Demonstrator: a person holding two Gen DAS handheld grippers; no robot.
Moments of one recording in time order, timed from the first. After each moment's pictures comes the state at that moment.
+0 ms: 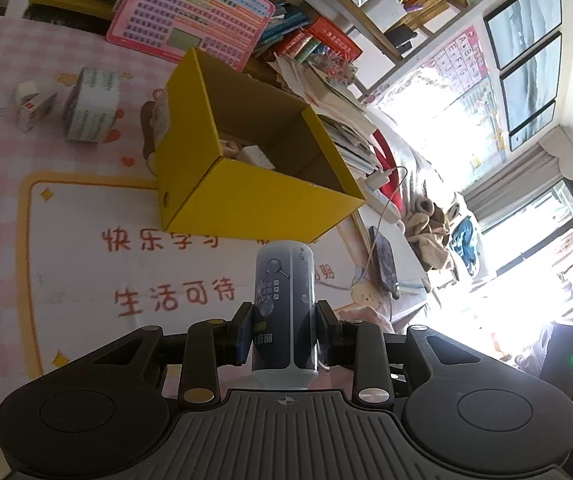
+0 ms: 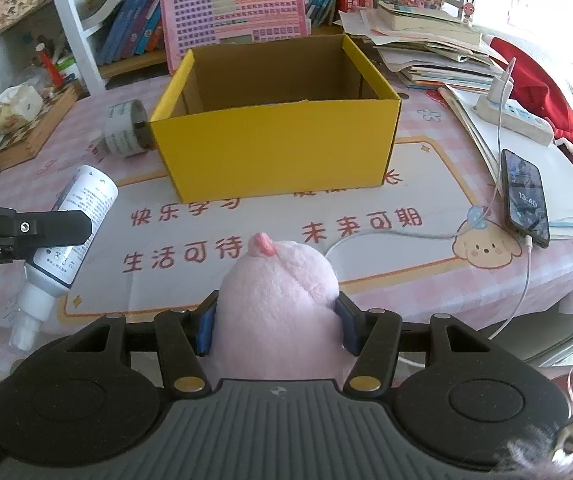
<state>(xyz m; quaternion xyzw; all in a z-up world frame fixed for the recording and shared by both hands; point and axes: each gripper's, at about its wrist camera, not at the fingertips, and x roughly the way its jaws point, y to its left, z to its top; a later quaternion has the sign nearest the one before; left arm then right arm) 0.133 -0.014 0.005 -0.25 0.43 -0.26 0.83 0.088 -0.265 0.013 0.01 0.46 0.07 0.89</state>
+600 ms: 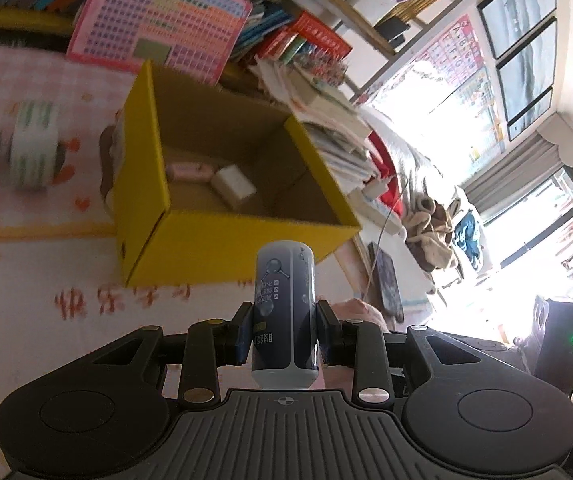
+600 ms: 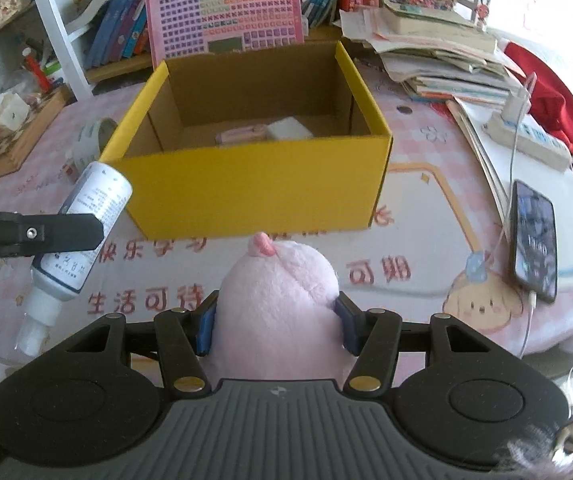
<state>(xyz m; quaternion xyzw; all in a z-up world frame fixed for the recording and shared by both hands) 0.190 -0.054 0.013 -0.23 0.41 -0.27 0.84 0.159 -0.288 0.016 0.01 0.47 0.10 0.88</state>
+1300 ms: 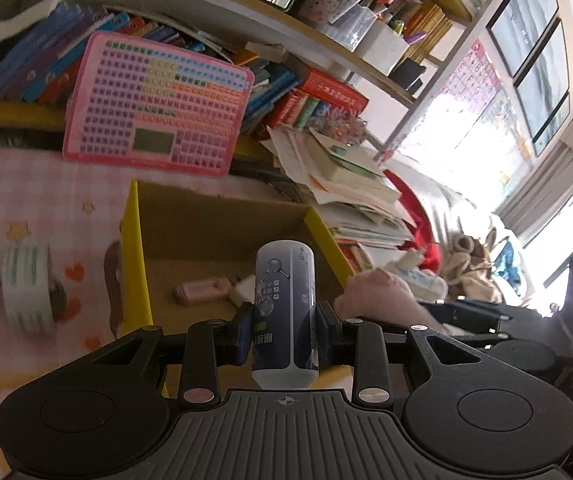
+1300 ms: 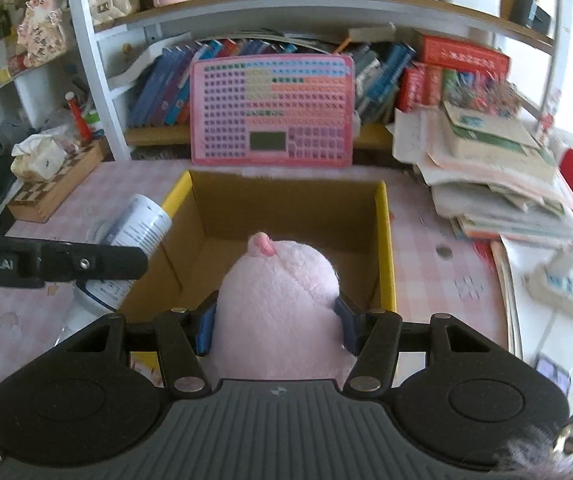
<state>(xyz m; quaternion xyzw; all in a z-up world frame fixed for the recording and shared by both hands) 0.276 -0.074 0.054 -0.17 0.36 -0.20 0.89 0.271 -0.296 0.060 -0.04 0.38 0.20 0.90</state>
